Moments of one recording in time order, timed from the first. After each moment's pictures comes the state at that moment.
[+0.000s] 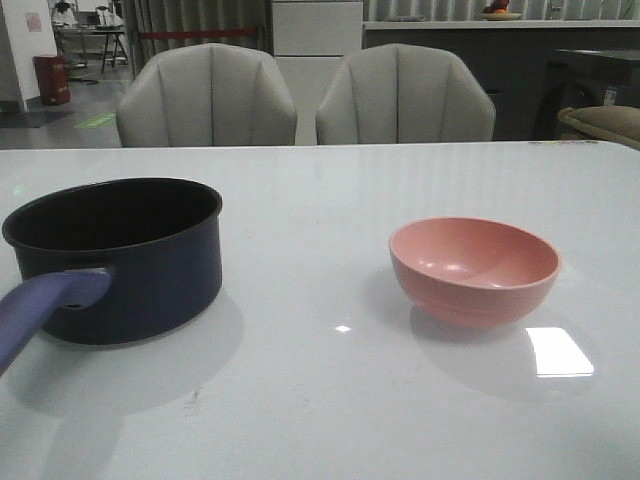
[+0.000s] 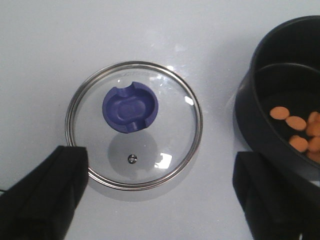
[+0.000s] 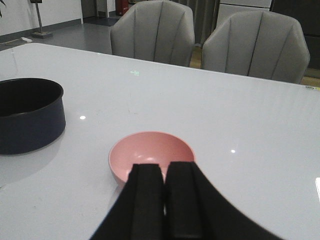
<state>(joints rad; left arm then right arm) -0.15 1.06 -0.78 0.37 0.74 -0.61 0.29 0.16 -0.18 0.42 0.21 -0.41</state>
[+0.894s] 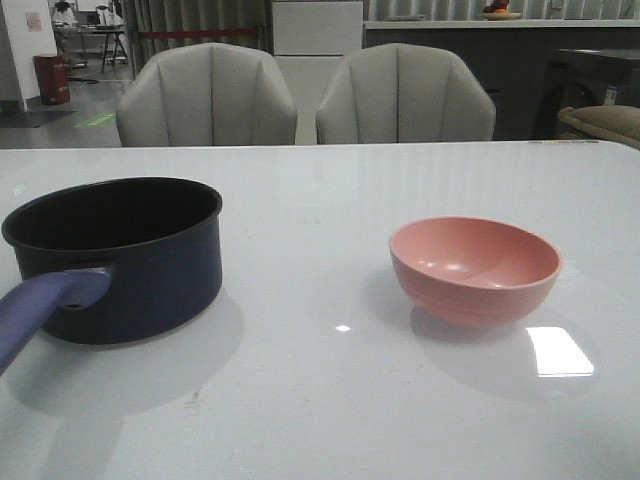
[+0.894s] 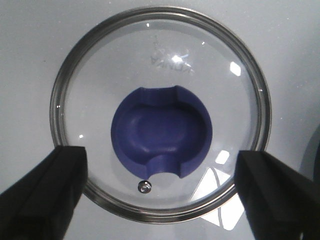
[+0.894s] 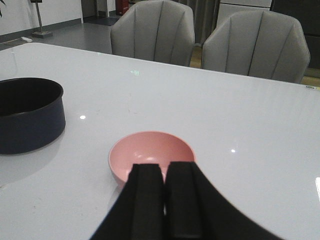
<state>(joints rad) 0.10 1.65 -1.12 0.08 0.88 -0.40 0.29 0.16 -0.18 0.42 0.21 -0.41</state>
